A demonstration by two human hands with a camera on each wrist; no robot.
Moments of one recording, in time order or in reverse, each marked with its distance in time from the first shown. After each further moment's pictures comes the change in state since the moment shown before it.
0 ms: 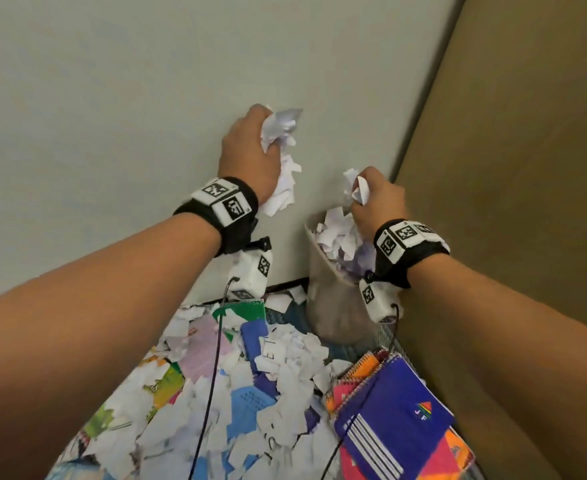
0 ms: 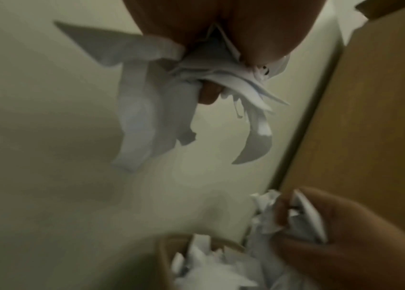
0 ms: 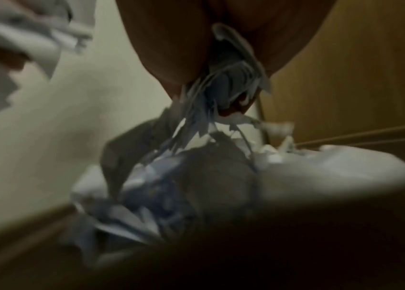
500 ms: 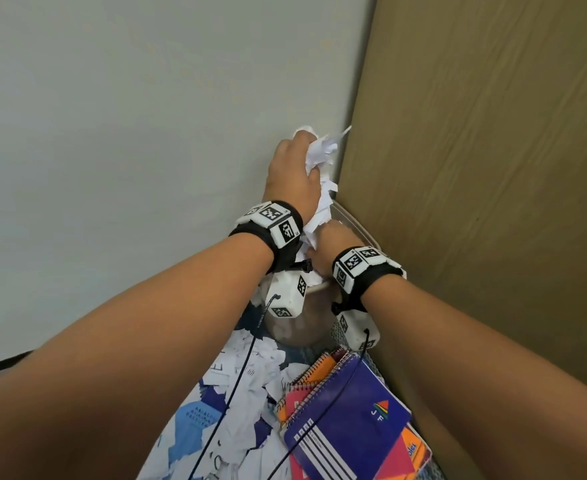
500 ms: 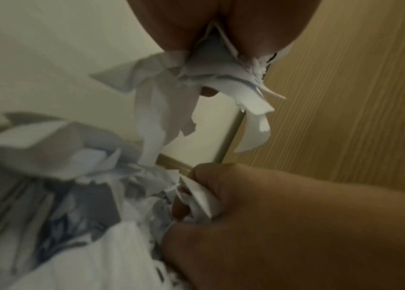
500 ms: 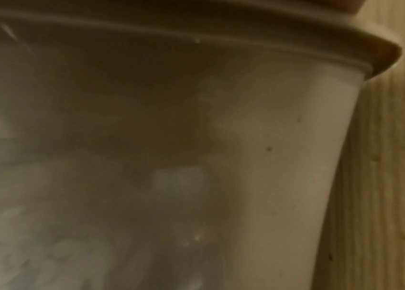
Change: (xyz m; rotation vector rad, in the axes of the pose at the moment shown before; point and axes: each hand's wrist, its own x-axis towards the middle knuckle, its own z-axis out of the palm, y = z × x) left_hand -0.026 0.057 0.156 -0.091 -0.145 0.066; right_hand -0.005 0.073 0.017 -0.390 -0.507 0.079
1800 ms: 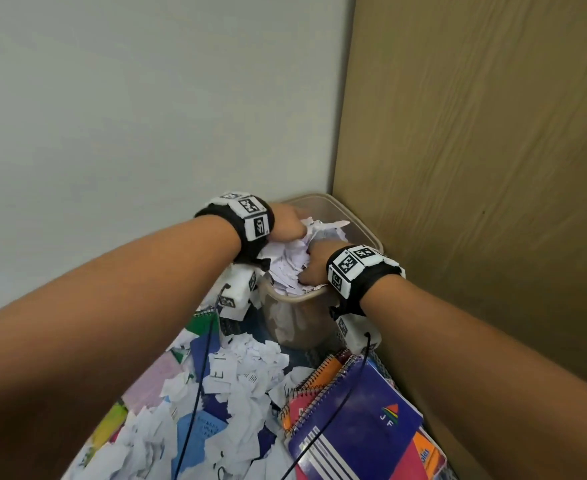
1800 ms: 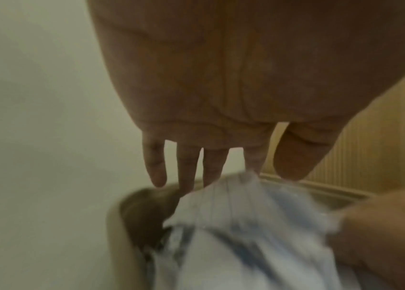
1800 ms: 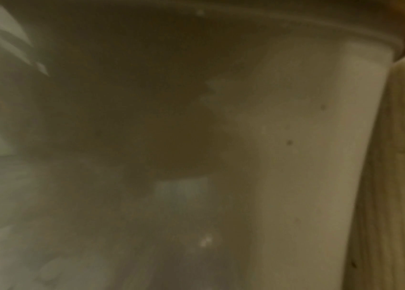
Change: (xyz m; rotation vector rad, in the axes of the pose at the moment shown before) left_hand 0.002 -0.010 0.001 0.831 -1.128 -0.127; right_hand 0.011 0.006 0.019 -0.108 -0.257 0.047
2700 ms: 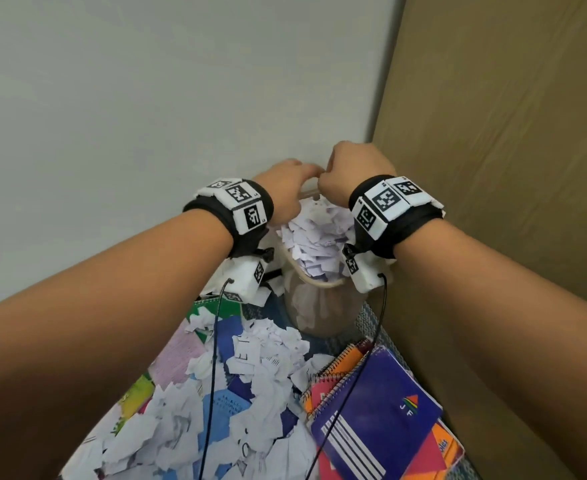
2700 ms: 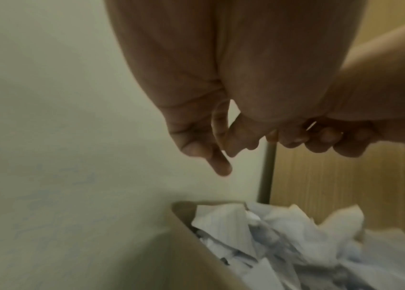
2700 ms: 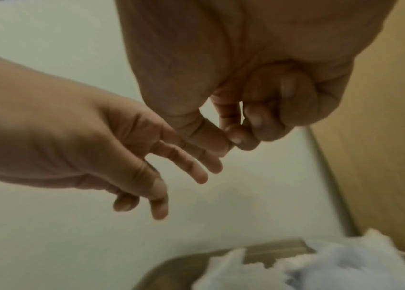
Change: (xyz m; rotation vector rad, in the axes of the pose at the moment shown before) left_hand -0.027 -0.056 0.001 -0.267 0.418 0.108; right_hand -0.031 -0.041 -0.097 0.169 0.523 -0.018
